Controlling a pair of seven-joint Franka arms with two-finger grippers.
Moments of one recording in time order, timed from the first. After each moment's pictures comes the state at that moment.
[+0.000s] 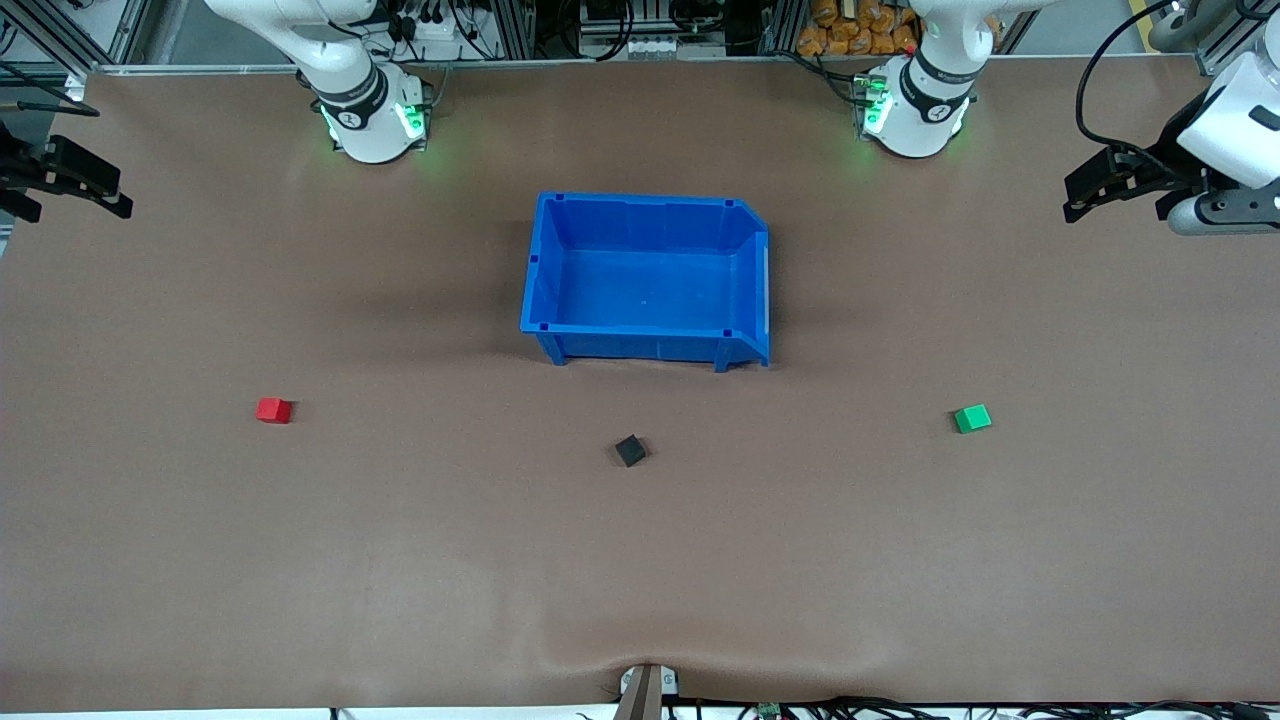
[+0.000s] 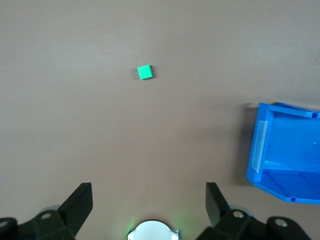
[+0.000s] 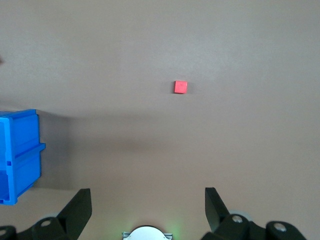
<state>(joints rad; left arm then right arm) 0.12 -0.11 -0.21 -1.65 0.03 1.51 -0.08 -0.02 -0.10 -0.05 -1.60 0.00 1.43 -0.11</state>
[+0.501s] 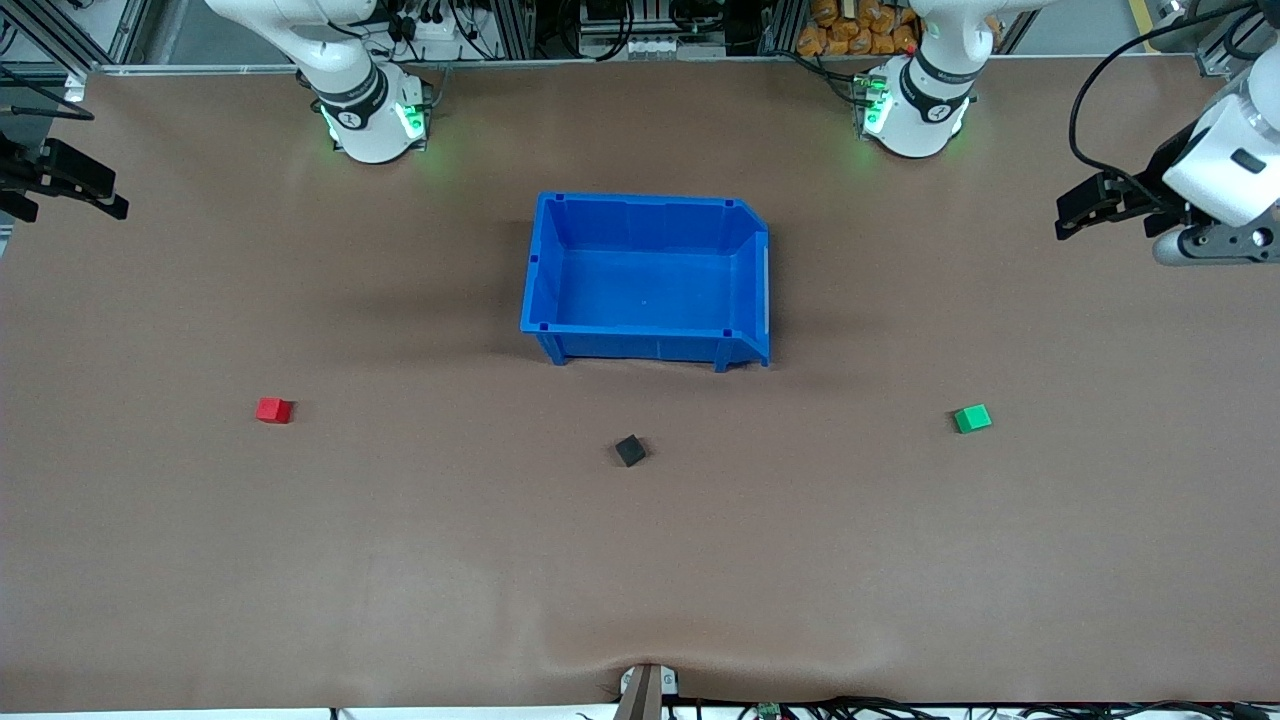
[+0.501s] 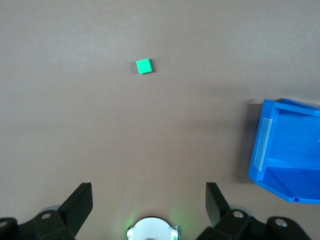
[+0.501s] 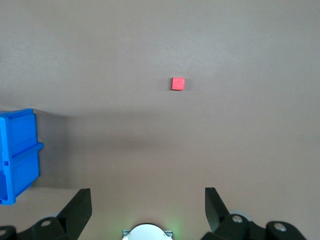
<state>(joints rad) 0.12 -0.05 -0.21 -1.65 0.03 1.51 -0.08 -0.04 -0.10 -0.05 -1.60 0.00 1.42 -0.11</state>
